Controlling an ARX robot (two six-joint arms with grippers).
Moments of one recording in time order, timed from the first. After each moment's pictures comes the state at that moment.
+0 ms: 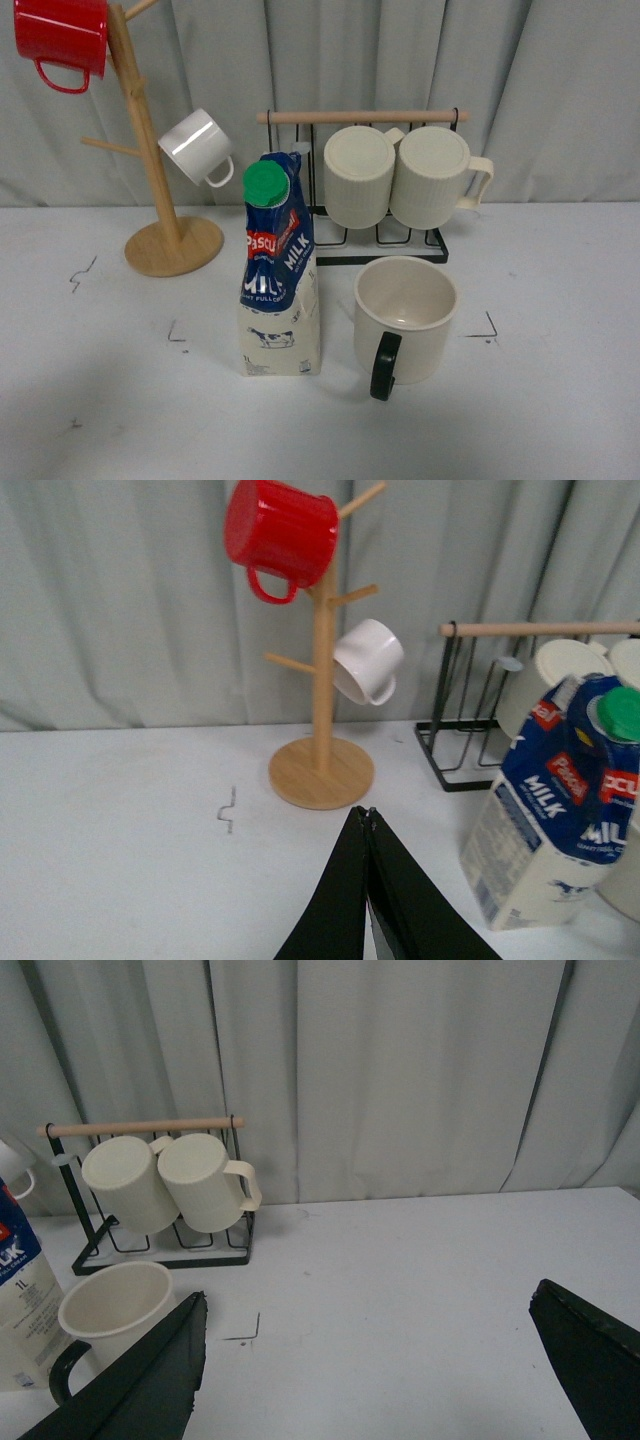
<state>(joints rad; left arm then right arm) -0.04 0.72 0.01 0.69 -0.02 -0.01 0.00 0.00 0.01 0.00 0.00 0.00</state>
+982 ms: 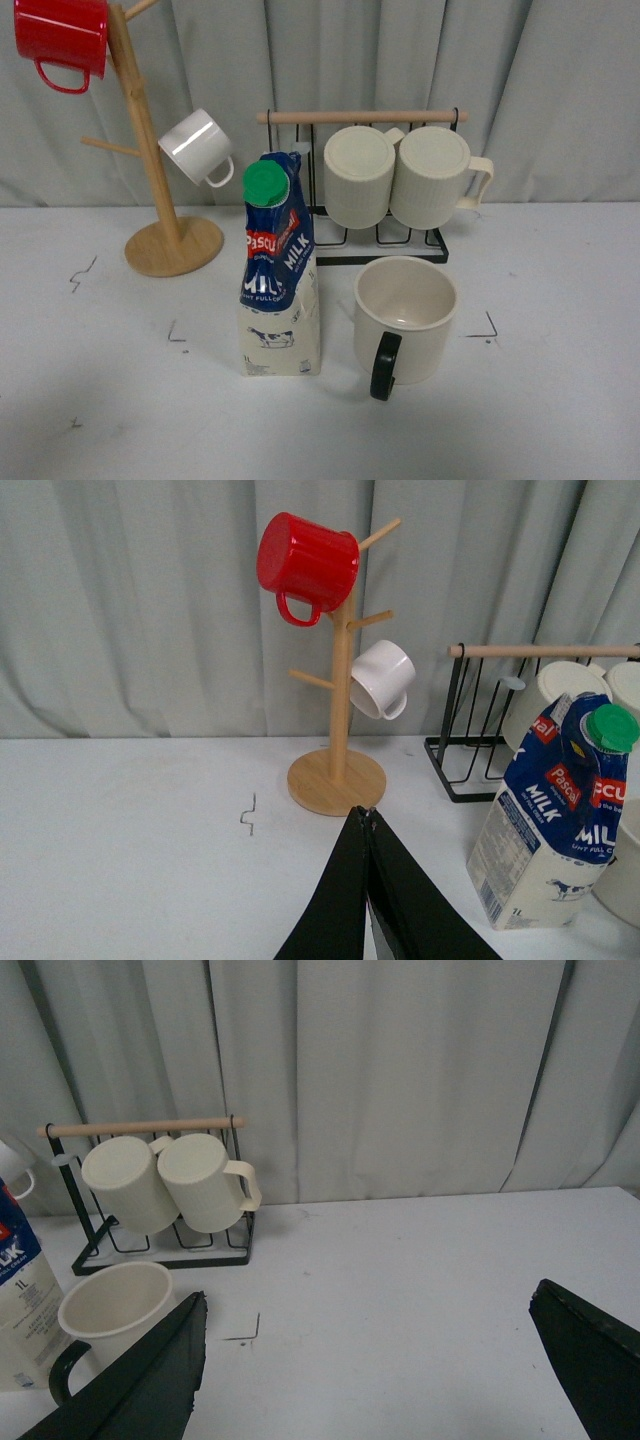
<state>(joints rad) 0.00 0.27 0.01 0.27 0.00 -0.01 0.00 0.00 0.01 0.00 0.00 0.00</state>
